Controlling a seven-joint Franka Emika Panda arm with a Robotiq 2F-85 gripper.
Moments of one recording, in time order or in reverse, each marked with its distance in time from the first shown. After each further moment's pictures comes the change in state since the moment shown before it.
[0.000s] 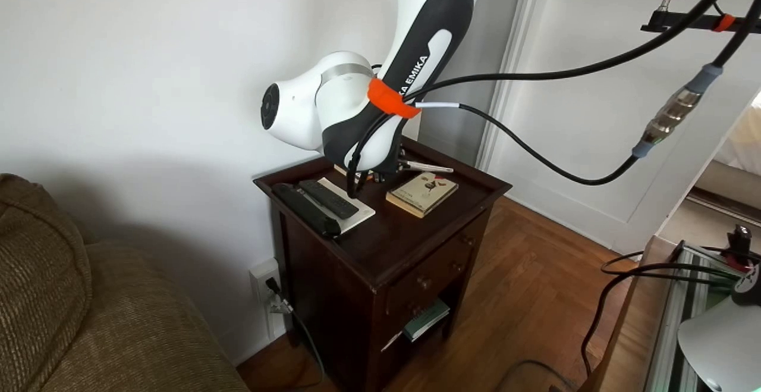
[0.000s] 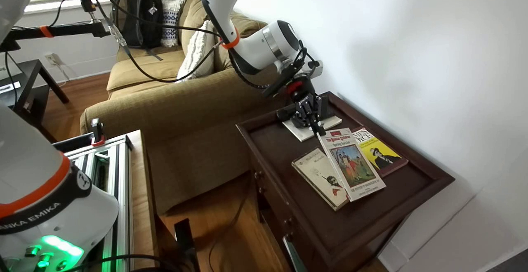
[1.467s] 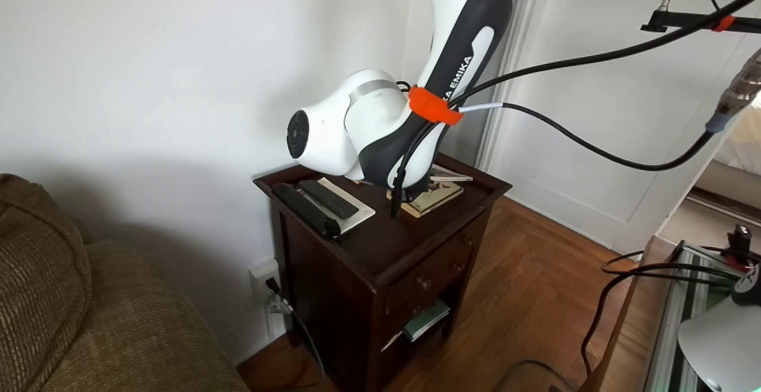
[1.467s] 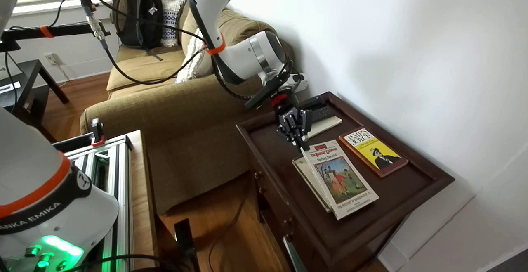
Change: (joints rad) arm -0.069 -0.071 0.090 -0.203 -0.092 0.014 0.038
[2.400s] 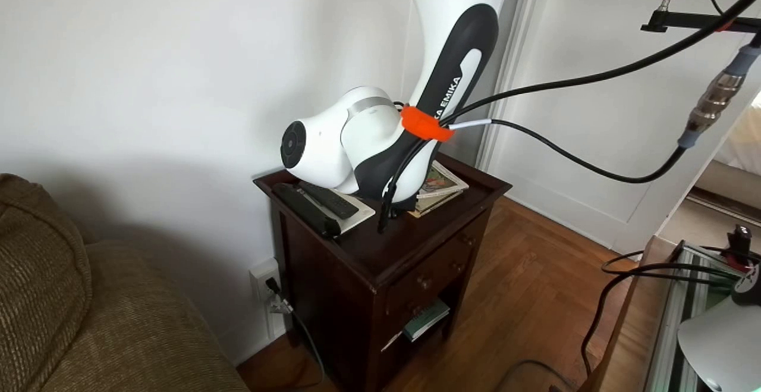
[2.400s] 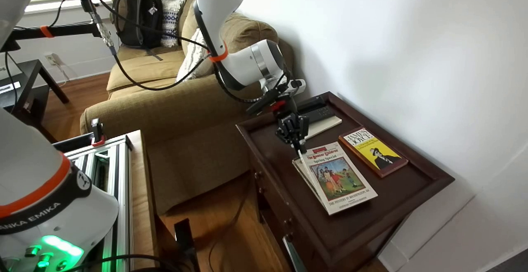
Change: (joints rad) arm -0.011 0.068 0.019 0.047 -0.001 0.113 0.062
